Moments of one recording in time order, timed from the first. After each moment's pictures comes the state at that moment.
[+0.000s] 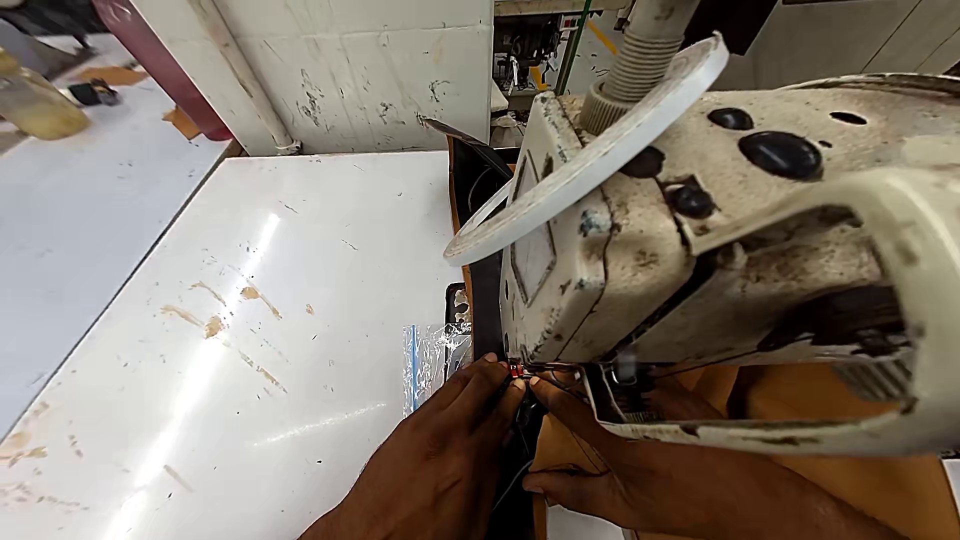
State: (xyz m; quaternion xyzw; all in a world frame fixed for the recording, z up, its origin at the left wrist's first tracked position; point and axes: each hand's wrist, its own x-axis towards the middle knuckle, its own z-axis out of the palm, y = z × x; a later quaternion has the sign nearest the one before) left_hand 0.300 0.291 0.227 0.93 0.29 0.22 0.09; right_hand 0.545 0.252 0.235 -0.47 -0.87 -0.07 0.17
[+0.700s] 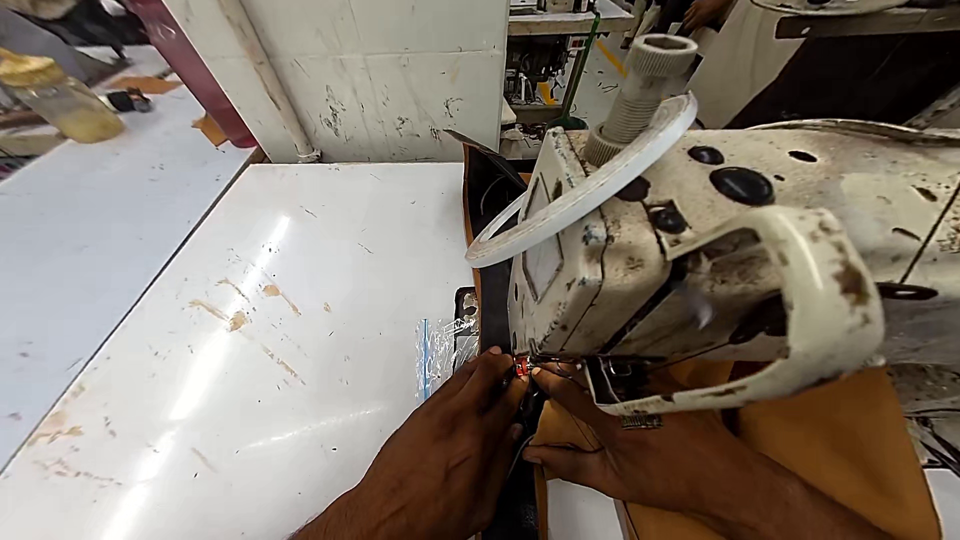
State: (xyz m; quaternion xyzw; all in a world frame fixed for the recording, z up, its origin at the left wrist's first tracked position) left_hand 0.303 0.293 0.226 0.92 0.30 0.21 0.11; right_hand 0.546 0.261 0.233 -0.47 -0.86 -0.07 0.19
